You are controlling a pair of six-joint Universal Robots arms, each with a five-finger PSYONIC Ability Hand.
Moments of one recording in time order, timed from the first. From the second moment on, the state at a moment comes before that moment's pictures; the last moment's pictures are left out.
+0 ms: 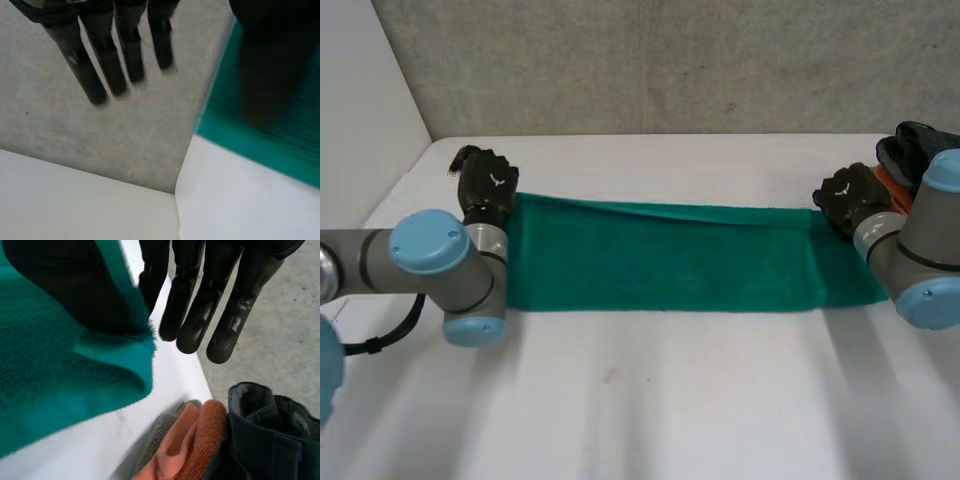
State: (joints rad) left arm 4.35 -2.39 -1.32 3.87 -1.74 4.14; right arm 1.75 -0.81 1.18 -0.18 1.43 2.19; left_hand 0.69 0.74 0.75 0.76 0.59; right_hand 0.83 0.99 1.00 1.00 0.83
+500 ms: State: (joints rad) left arm 4.31 -2.13 -1.56 3.91 -1.75 4.08; right arm 1.72 -1.14 1.36 -0.17 1.46 2.53; left_hand 0.19 0.20 0.21 0.20 0.05; right_hand 0.21 0.22 0.21 0.24 0.07
